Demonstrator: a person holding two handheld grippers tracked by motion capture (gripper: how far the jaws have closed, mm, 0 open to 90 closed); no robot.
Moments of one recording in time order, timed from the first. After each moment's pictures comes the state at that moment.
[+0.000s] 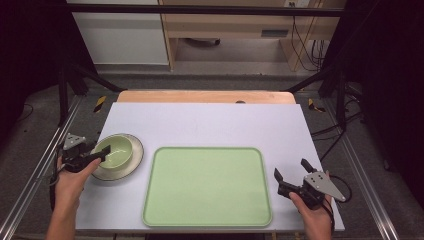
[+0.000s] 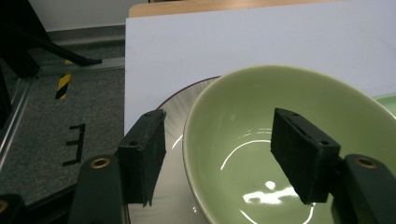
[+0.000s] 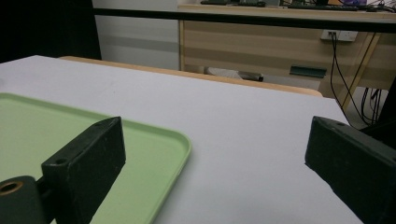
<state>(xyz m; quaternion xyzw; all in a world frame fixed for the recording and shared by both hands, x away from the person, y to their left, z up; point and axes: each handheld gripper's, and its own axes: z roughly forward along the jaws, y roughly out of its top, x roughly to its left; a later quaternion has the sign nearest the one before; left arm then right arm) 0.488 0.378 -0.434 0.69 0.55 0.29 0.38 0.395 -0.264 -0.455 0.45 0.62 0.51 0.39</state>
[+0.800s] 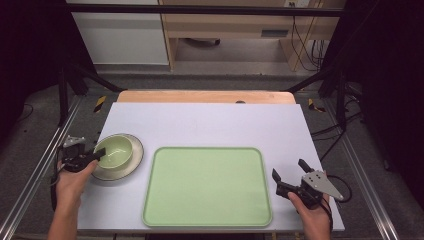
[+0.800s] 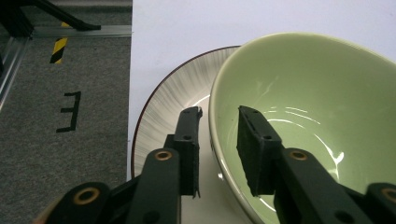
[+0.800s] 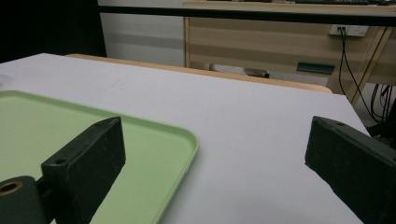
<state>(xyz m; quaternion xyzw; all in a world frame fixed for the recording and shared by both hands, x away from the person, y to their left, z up) 0.494 0.386 -0.444 0.68 0.59 0.25 0.36 0.397 -0.262 -0.457 0.44 0.63 0.51 0.38</state>
